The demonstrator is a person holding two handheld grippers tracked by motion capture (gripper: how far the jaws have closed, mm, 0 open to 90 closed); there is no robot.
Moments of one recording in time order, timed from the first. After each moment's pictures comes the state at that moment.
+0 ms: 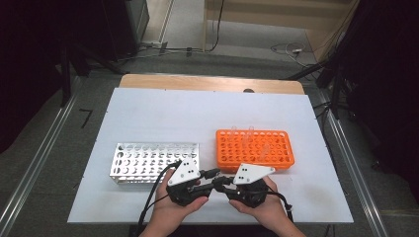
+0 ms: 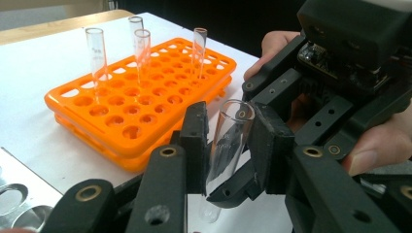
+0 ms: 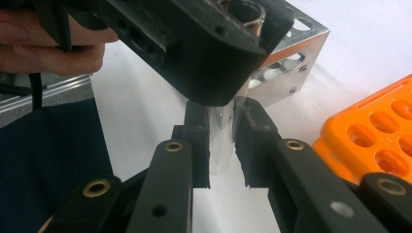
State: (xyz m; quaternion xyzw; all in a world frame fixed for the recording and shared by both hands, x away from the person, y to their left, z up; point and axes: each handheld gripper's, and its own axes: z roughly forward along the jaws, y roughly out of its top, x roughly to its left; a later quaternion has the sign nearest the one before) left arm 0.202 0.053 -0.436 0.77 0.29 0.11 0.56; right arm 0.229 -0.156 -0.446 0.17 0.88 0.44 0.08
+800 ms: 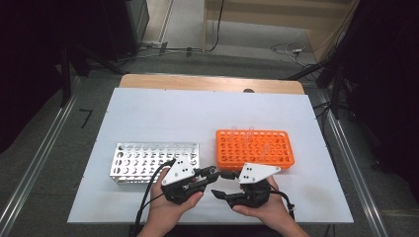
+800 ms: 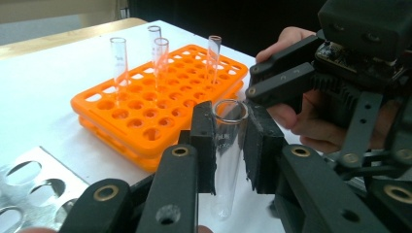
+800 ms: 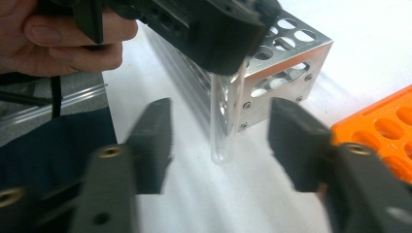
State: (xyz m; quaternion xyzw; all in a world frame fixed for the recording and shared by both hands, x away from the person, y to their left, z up) left arm 0.203 0.067 -0.432 0.76 0.30 0.13 0.56; right arm 0.231 -0.166 -0.443 0.17 0.87 0.47 0.06
